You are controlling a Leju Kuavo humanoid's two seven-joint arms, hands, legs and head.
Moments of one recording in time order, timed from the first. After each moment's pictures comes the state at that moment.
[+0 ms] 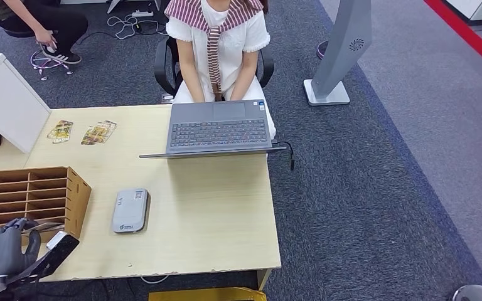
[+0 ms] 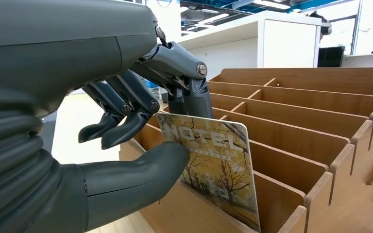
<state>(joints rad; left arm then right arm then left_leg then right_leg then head) 0.01 0.34 0.00 -1.26 -1.01 0.35 -0.04 -0.06 0.16 -0.83 -0.20 1.39 -0.18 0.24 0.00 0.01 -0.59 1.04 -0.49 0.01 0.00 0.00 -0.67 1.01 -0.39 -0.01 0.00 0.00</state>
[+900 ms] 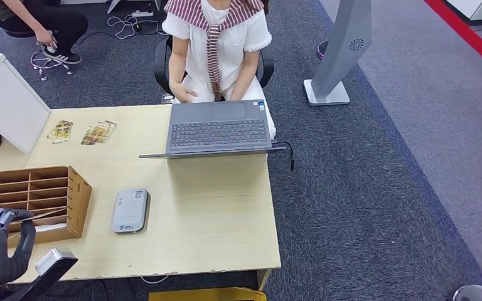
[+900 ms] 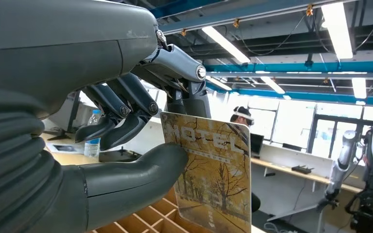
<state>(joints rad) 0.18 0.33 -0.01 -1.72 -0.99 0.44 -0.13 -0.06 0.16 -0.84 -0.20 1.37 -0.18 0.24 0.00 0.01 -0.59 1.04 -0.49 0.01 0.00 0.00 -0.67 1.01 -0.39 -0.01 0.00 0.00</state>
